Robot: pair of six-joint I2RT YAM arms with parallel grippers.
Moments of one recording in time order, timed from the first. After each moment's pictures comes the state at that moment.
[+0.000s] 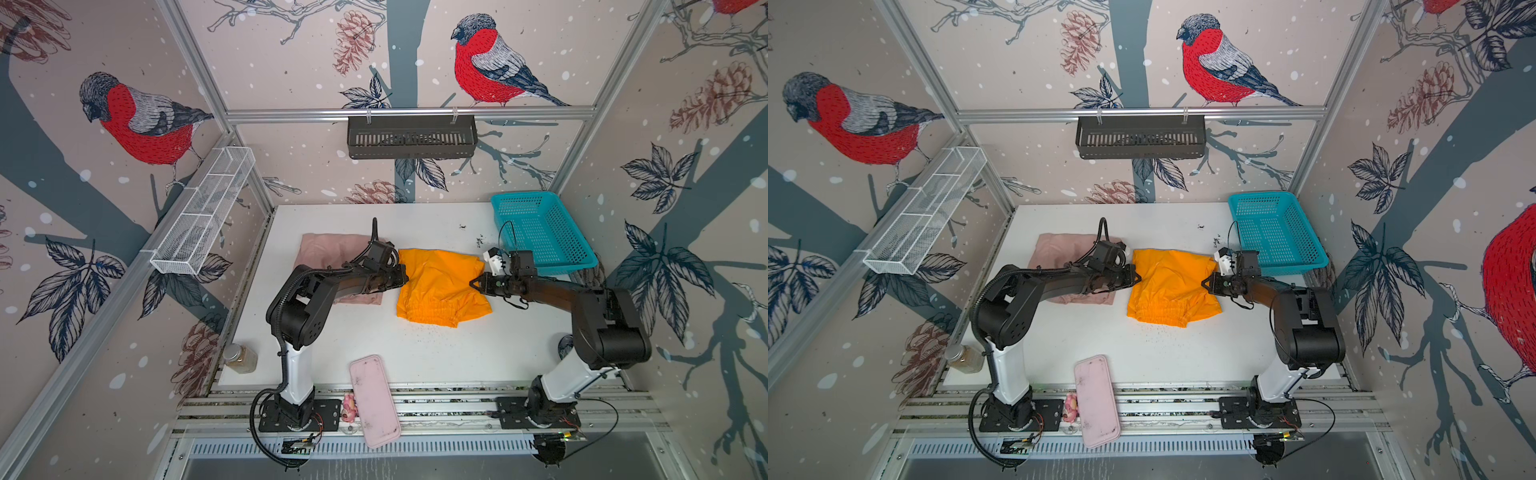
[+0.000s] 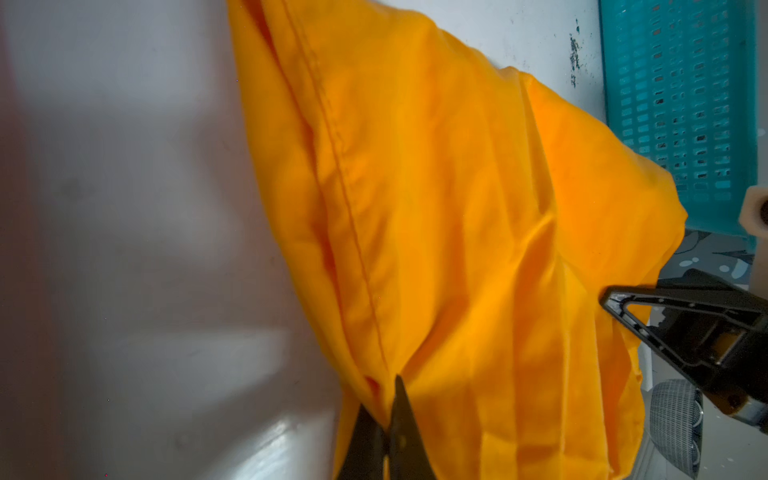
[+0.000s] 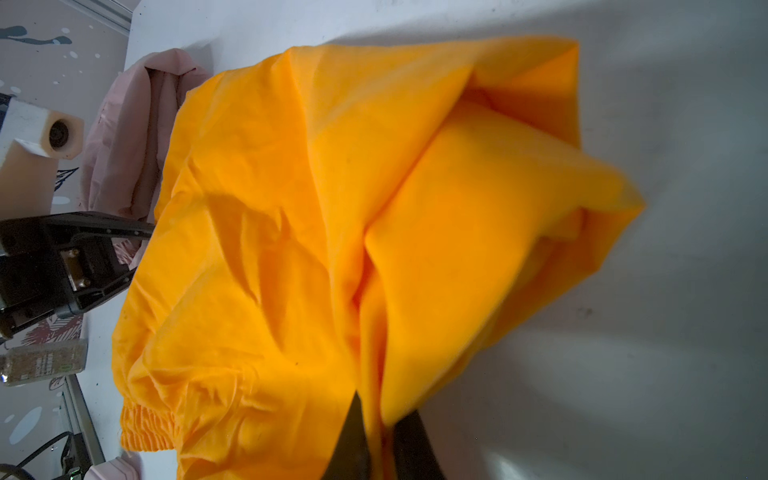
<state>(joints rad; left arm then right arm) -0.52 1.95 1.10 0.01 0.39 -0.64 0.06 1.66 0.75 -0.04 -0.64 0.19</state>
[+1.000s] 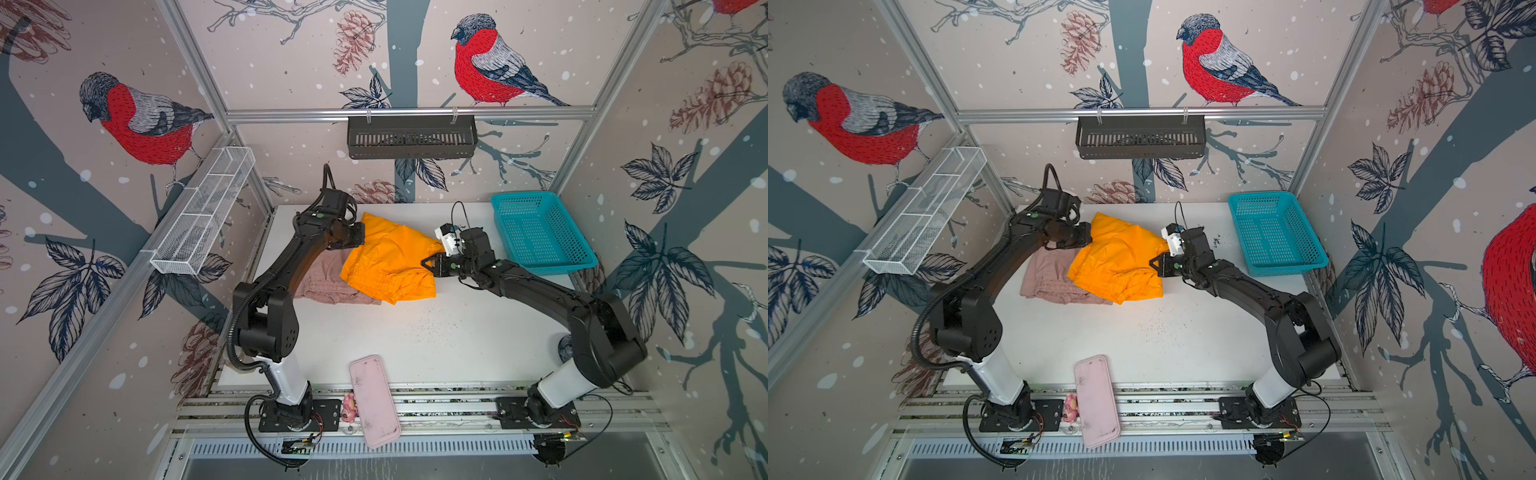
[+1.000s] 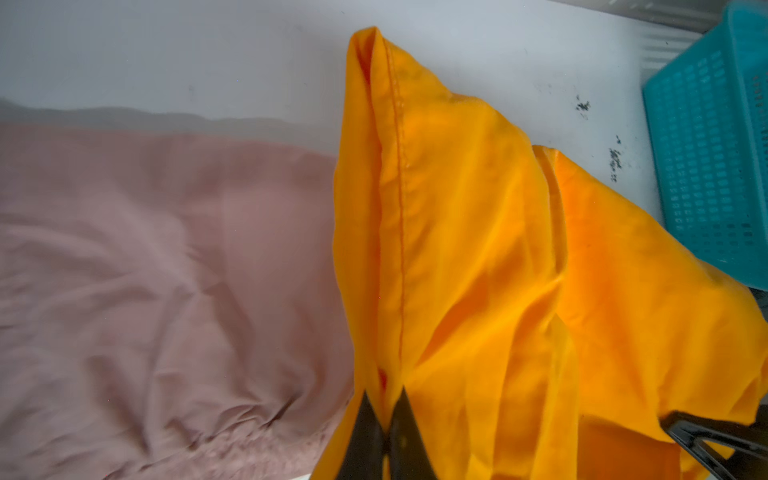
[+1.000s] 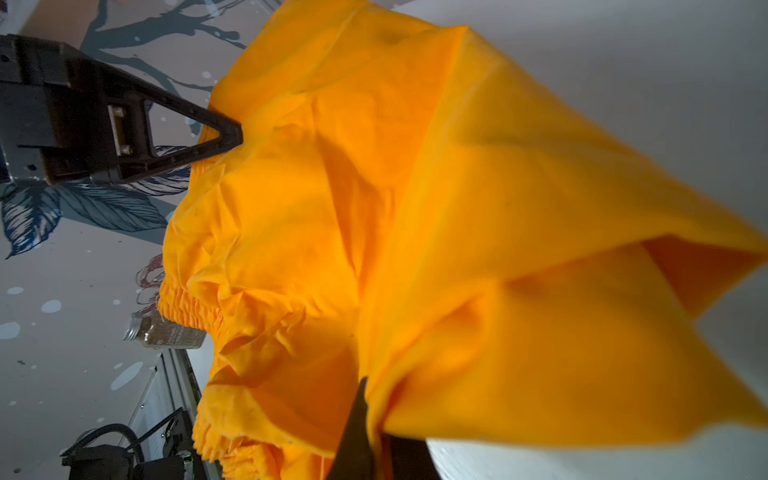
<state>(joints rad) -0.22 1.75 1.60 -0.80 0.23 -0.25 0.53 1.62 1.04 0.01 -0.50 0.46</state>
